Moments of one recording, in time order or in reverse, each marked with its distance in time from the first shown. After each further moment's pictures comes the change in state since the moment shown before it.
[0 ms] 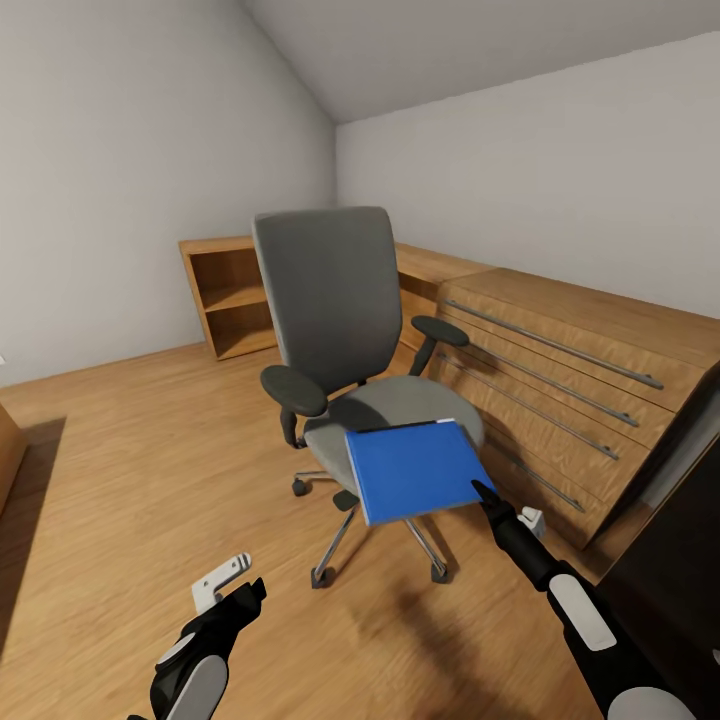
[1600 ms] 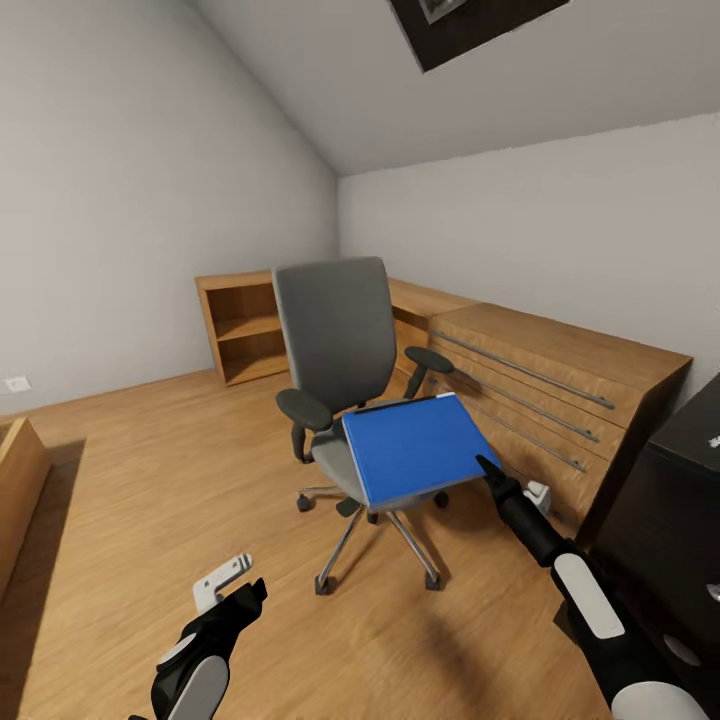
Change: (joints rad) left arm 0.000 0.000 -0.005 0.000 -0.001 0.000 0.002; right arm 0.005 -0.004 -0.007 -0.159 -0.001 0.002 -0.004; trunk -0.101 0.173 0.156
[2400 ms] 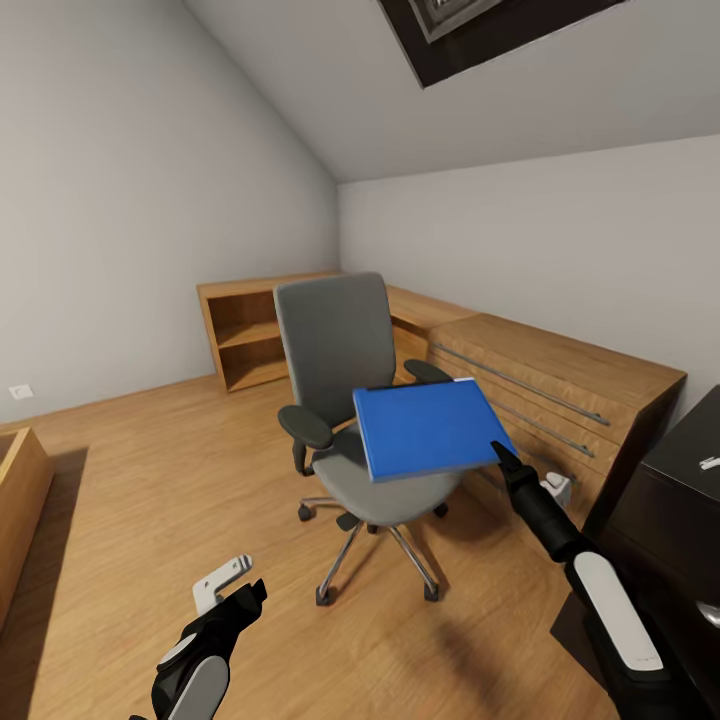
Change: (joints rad) left arm 0.000 -0.001 0.000 0.001 0.002 0.001 0.006; right arm 0.120 0.010 -0.002 -0.372 -0.128 -0.004 -0.308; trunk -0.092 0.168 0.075
